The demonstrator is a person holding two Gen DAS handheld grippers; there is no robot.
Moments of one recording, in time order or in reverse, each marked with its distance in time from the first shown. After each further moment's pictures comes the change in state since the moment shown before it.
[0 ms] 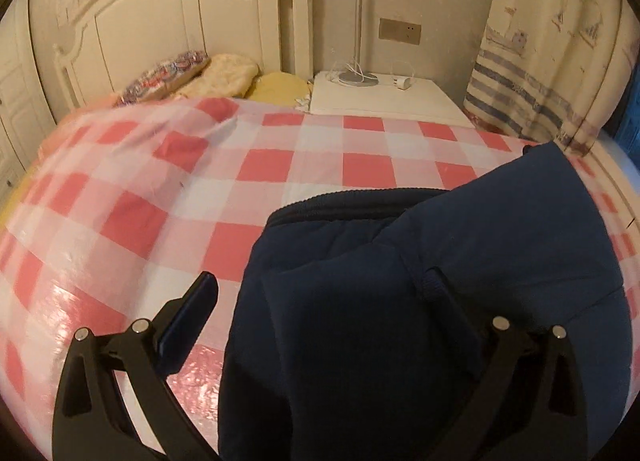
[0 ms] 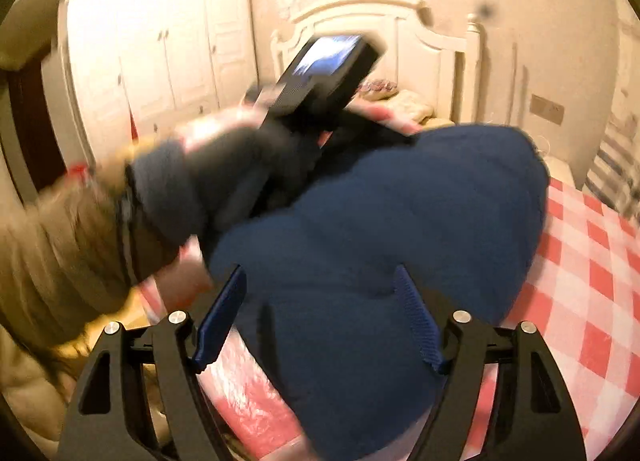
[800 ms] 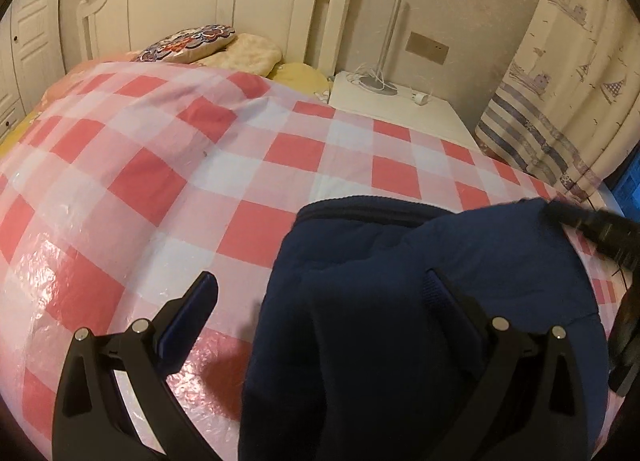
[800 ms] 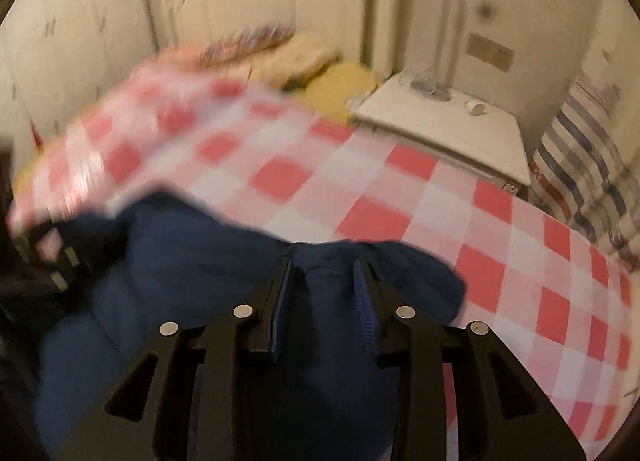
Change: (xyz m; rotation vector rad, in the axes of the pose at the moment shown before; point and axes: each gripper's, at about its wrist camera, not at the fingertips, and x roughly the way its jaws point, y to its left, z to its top) left arm 0.000 0.033 -0.006 -0.168 -0.003 -0.030; right arm 0.151 -0.170 0.117 0.207 0.199 -0.226
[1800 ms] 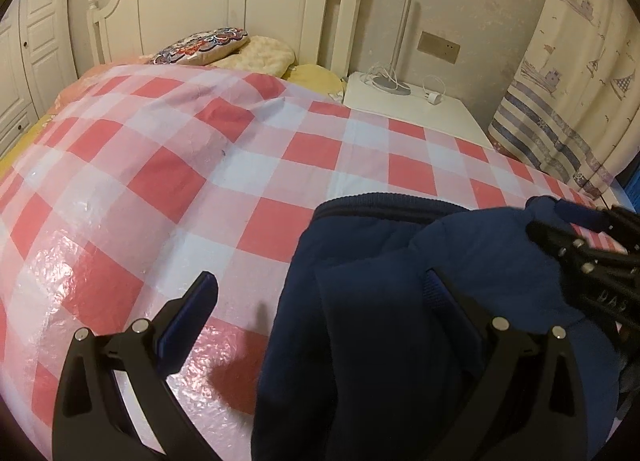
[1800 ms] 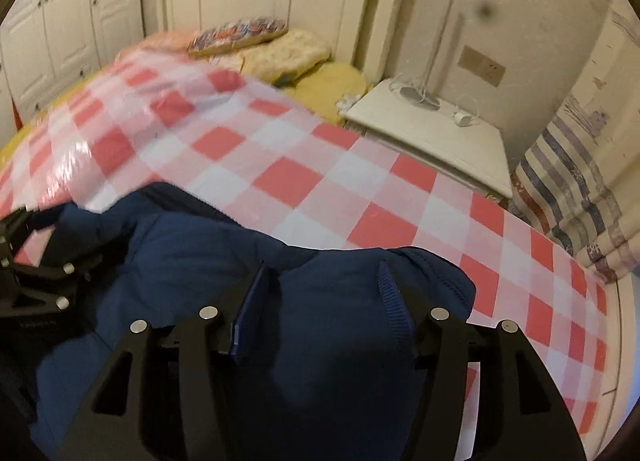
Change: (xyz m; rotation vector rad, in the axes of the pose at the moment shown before) left arm -0.002 0.002 -0.005 0.005 -0.010 0.061; right arm 0.027 0.067 -0.011 -0.188 0.098 -0.137
